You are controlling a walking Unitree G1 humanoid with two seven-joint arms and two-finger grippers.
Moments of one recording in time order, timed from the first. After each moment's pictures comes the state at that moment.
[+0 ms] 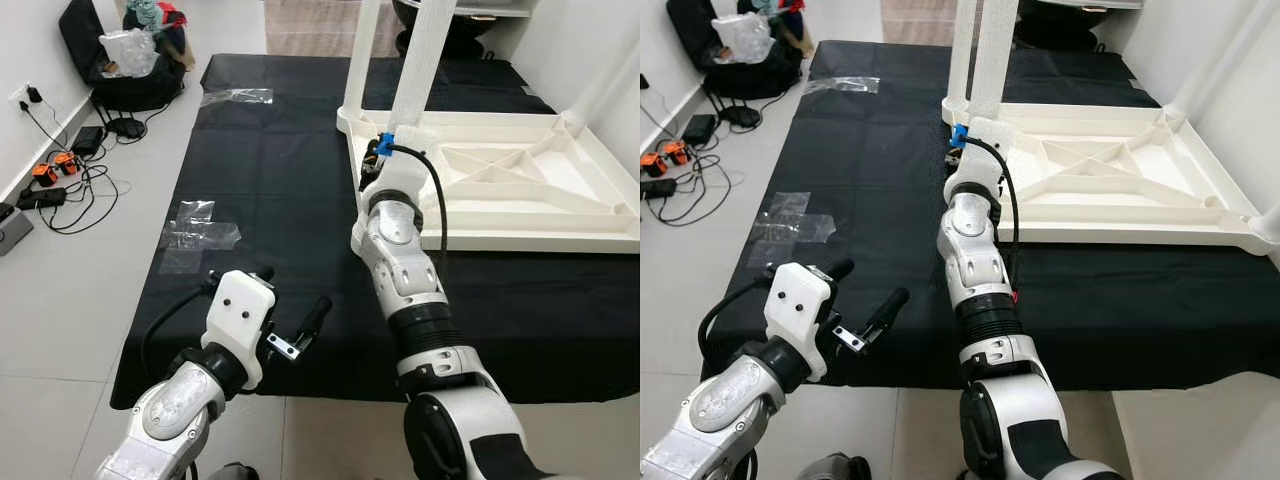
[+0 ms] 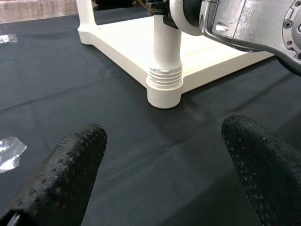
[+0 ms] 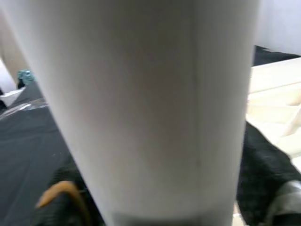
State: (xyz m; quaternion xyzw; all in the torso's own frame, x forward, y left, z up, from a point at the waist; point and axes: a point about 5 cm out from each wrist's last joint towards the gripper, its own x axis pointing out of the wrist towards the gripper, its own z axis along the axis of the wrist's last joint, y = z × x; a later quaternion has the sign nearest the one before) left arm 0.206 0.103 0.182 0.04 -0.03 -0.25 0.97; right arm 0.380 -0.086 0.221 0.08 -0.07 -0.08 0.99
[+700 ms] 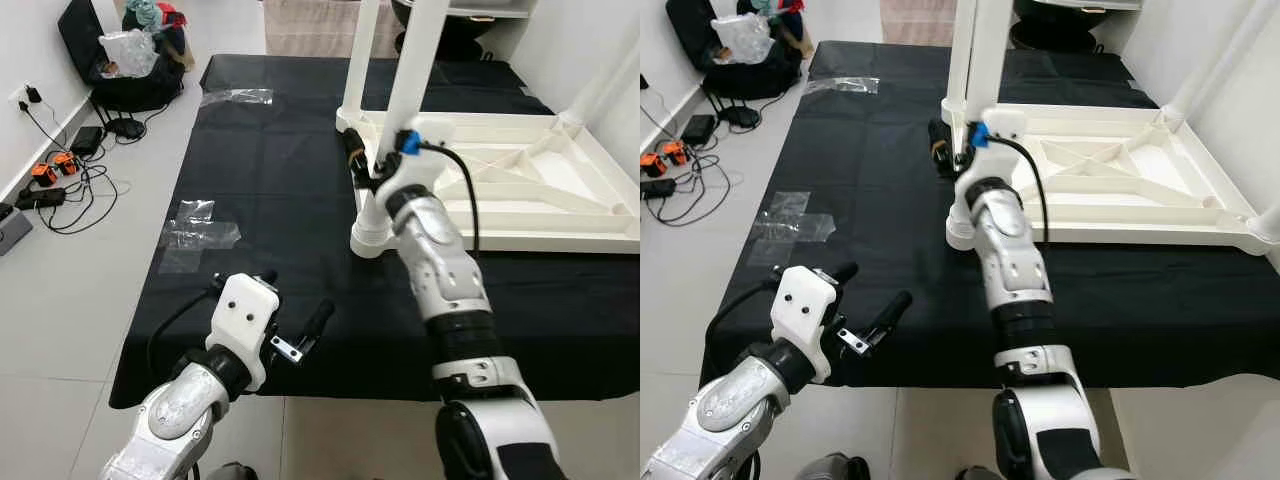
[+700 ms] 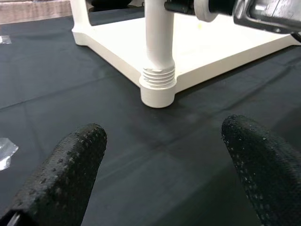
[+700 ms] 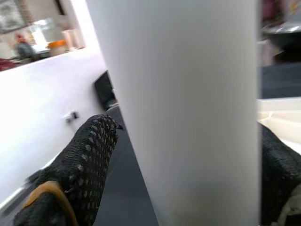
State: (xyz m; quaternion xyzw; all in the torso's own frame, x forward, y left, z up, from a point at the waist) left arm 0.207 0.099 0.178 0.04 -0.03 -0.26 0.96; right arm 0.377 -0.114 0.224 0.10 -0.09 0.18 0.97
